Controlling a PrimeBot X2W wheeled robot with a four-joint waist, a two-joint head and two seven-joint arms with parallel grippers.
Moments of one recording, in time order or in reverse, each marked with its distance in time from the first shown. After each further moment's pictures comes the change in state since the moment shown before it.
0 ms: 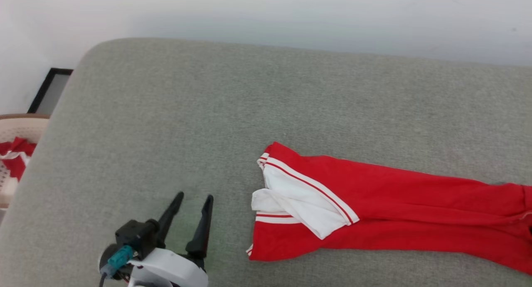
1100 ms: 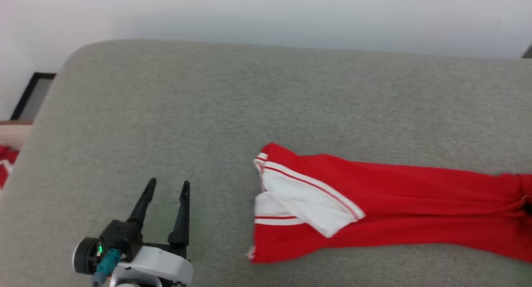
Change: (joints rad) left arm 0.058 -0.216 0.375 -0.045 0.447 -0.132 -0.001; right arm -0.172 0.188 -0.119 0.151 -0.214 0.001 0.098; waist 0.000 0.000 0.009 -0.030
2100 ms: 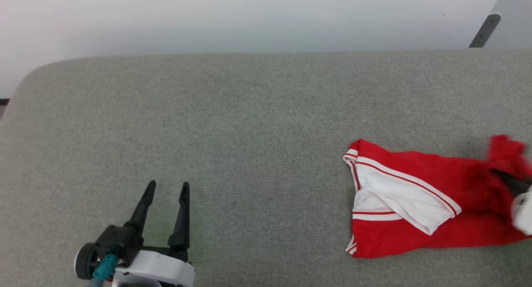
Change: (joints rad) left arm 0.024 -0.035 0.034 -0.041 -0.009 -0.021 0.000; right arm 0.052 -0.023 0.037 -0.363 -0.061 -0.001 -0.055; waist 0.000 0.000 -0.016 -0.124
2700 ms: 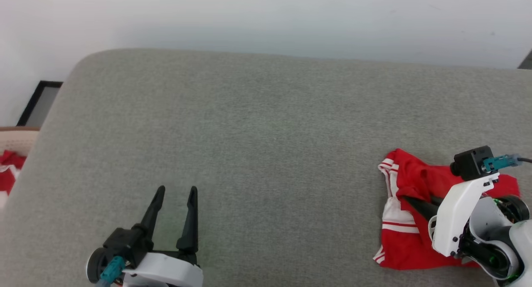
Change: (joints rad) left arm 0.003 -0.029 -0.010 0.028 -0.032 -0.001 0.000; right arm -0.038 0.151 0.286 -0.067 -0.021 0.000 0.019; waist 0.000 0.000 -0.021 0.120
